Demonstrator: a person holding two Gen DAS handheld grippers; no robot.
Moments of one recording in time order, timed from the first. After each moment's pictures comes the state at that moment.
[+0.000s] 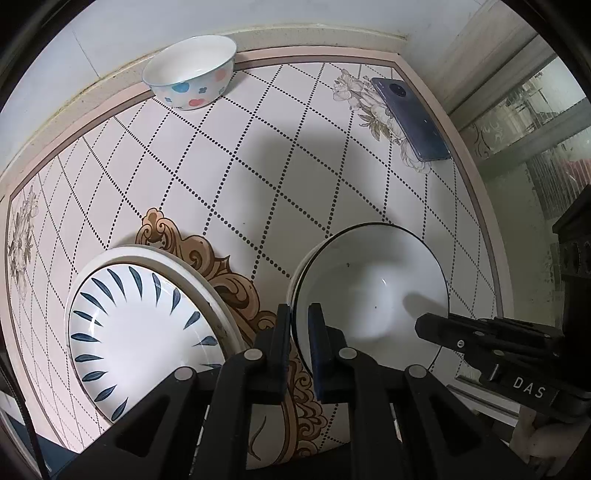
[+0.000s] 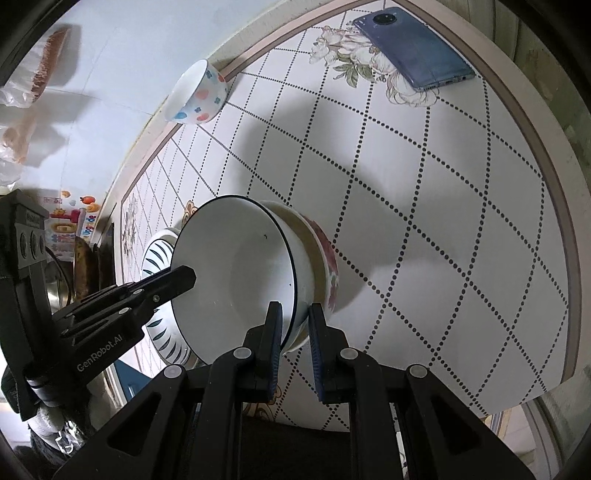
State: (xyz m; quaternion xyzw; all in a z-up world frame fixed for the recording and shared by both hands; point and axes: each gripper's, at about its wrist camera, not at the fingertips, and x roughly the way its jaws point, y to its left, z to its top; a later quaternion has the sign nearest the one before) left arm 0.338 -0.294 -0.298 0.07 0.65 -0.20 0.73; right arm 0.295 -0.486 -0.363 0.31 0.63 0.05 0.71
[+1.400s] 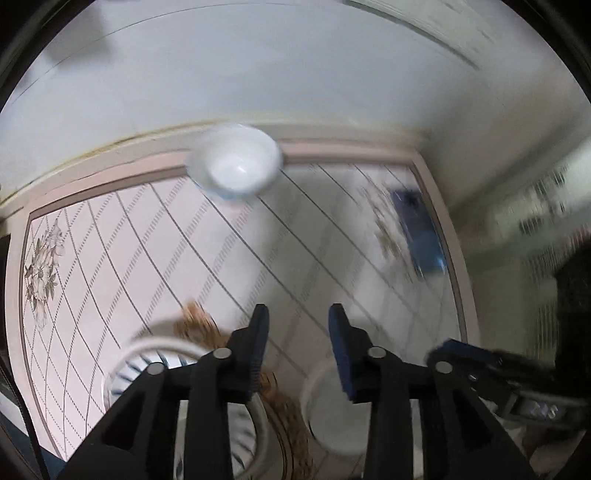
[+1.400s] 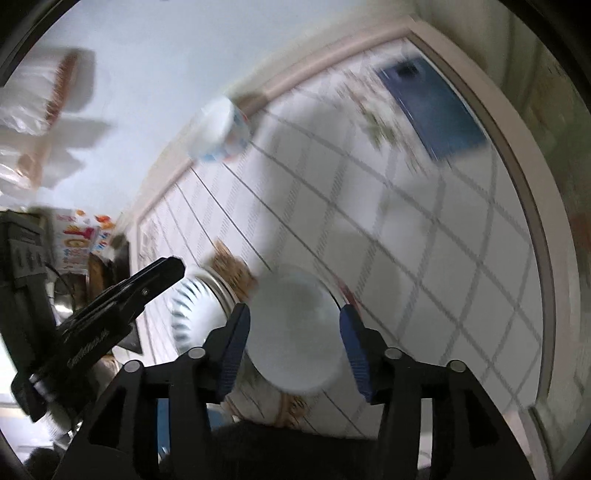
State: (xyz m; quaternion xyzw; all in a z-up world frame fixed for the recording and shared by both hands) left arm 0.416 -0.273 -0.228 -0.02 0.59 -0.16 0.79; right arm 0.359 -0.501 -0.297 0.31 0.60 0.06 0.74
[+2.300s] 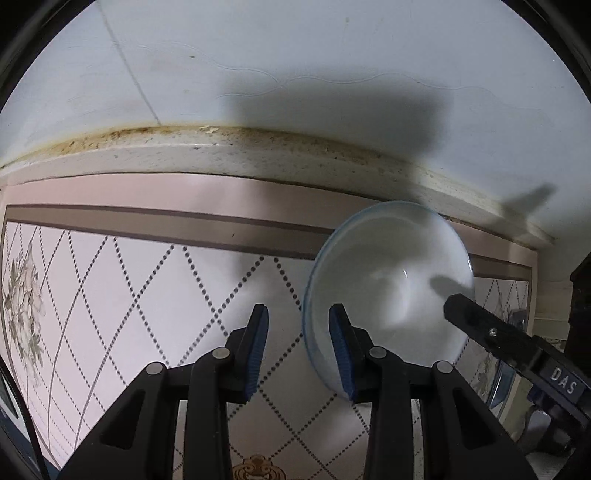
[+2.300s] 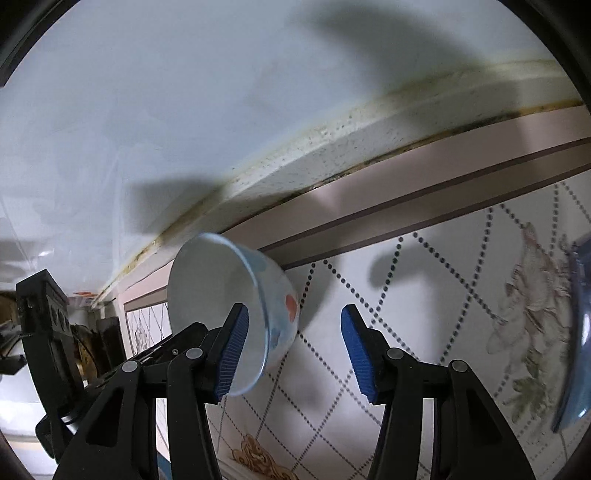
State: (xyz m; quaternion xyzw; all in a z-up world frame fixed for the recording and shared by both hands) left arm 0.610 -0.219 -0.341 -0.07 0.67 -0.06 0.74; right arm 0.630 -0.460 -0.397 0.31 0.61 0.06 0.72
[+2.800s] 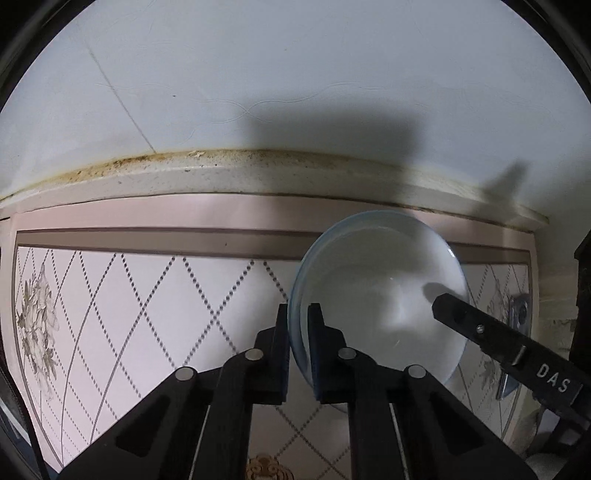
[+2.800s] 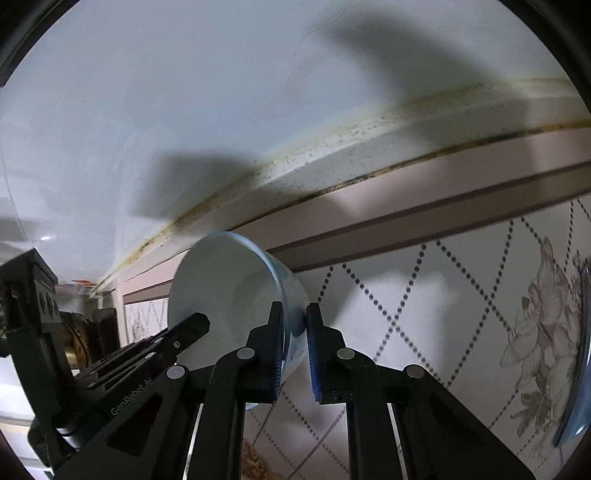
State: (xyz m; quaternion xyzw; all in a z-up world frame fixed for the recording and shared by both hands) left arm 0.576 -0.232 -0.320 -0.03 0.63 -0.07 0.77; right arm 0.622 -0.438 -0.386 0.29 0.60 0.07 0.74
